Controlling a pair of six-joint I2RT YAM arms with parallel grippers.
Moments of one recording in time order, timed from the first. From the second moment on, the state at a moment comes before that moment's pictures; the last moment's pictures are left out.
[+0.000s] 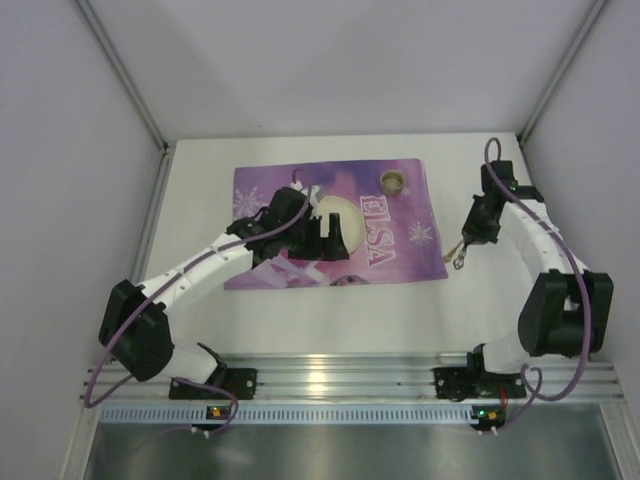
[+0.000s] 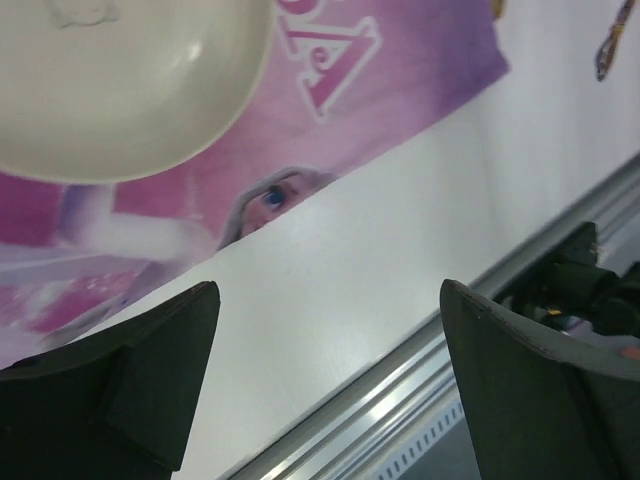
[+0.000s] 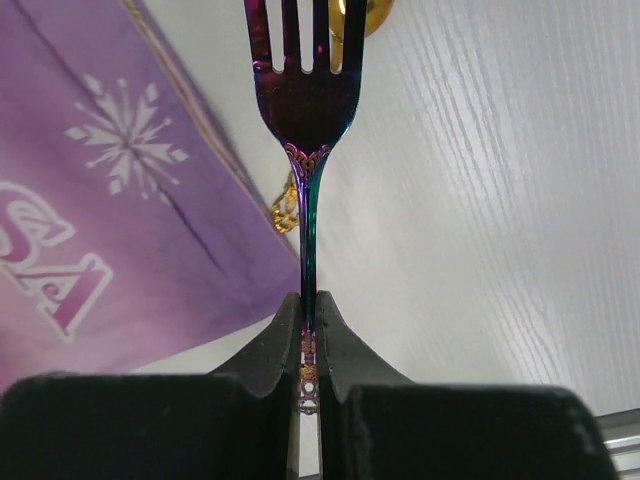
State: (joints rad) left arm -0.65 1.41 1.09 -0.48 0.20 -0.56; right arm -0.01 1.52 1.17 -0.83 0.10 0.42
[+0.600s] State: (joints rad) left arm -0.80 1.76 1.30 0.04 0.62 -0.76; right arm 0.09 1.32 1.31 -1.01 -0.14 0.57
